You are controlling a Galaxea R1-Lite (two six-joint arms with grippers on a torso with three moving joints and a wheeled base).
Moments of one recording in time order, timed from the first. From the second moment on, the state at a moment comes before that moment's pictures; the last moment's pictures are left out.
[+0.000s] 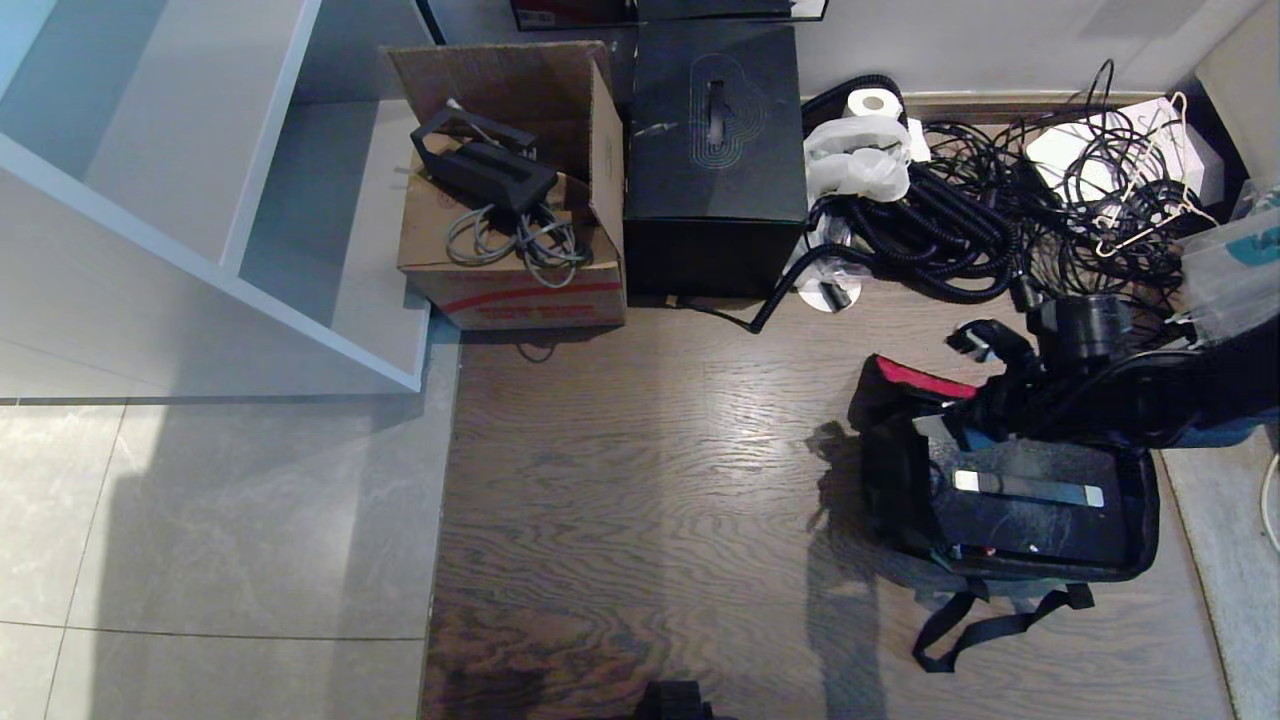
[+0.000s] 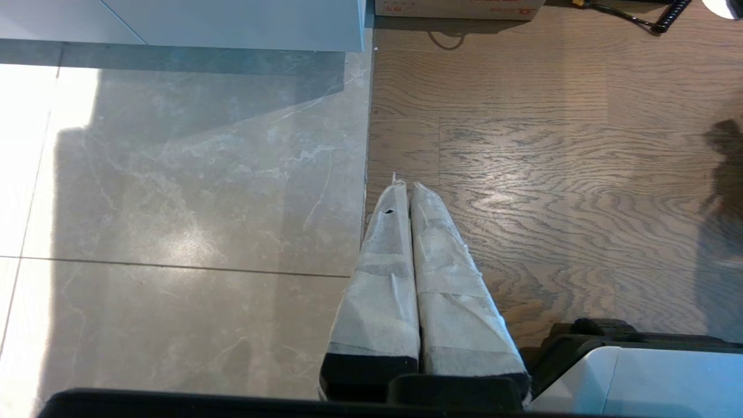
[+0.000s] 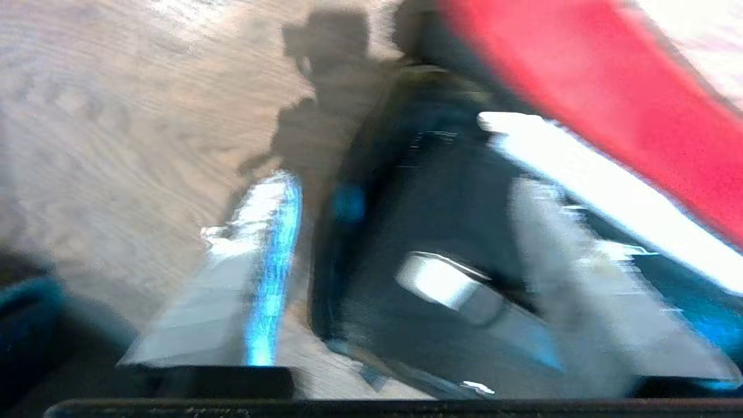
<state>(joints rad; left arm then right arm) 0.00 0.00 0.00 0.00 0.01 -0.01 -0.08 2.06 -1.16 -0.29 0.15 -0.38</state>
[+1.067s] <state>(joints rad) 0.00 0.00 0.00 0.00 0.01 -0.01 -0.56 2.28 -1.36 -0.27 -0.06 -0.12</state>
